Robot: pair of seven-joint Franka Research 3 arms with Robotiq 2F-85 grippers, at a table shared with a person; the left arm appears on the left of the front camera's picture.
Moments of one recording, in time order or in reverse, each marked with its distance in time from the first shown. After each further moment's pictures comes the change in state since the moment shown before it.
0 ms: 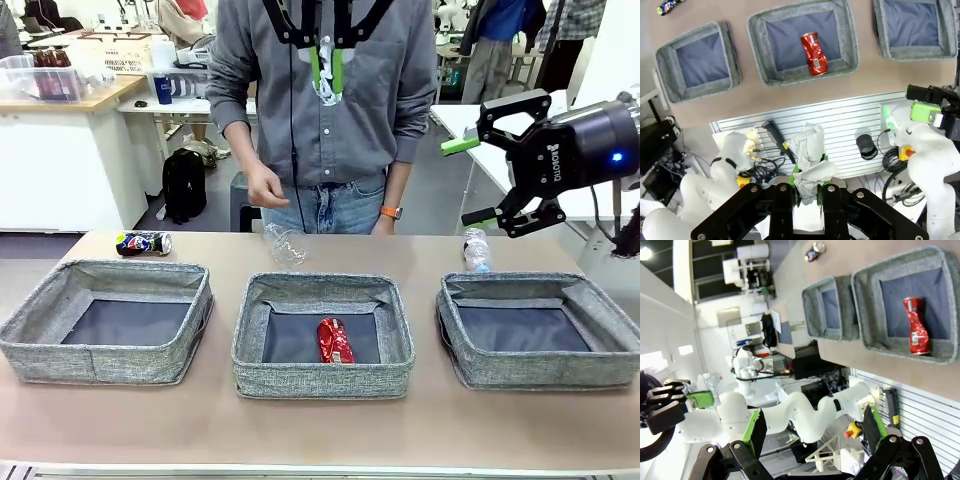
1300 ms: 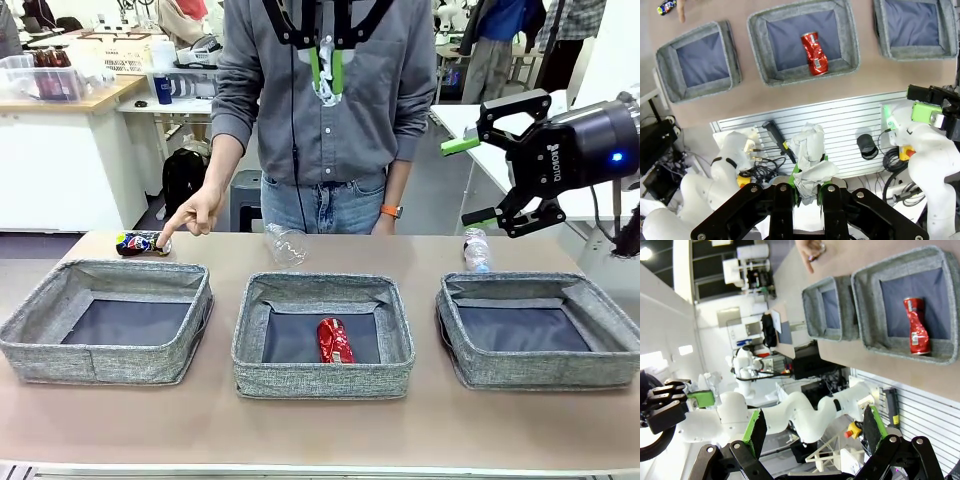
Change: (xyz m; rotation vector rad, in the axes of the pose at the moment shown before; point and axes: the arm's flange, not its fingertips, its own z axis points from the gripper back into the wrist) left arm 0.001 0.000 -0.002 0.003 0.004 0.000; right arm 0.000 0.000 0.000 0.000 0.000 0.000
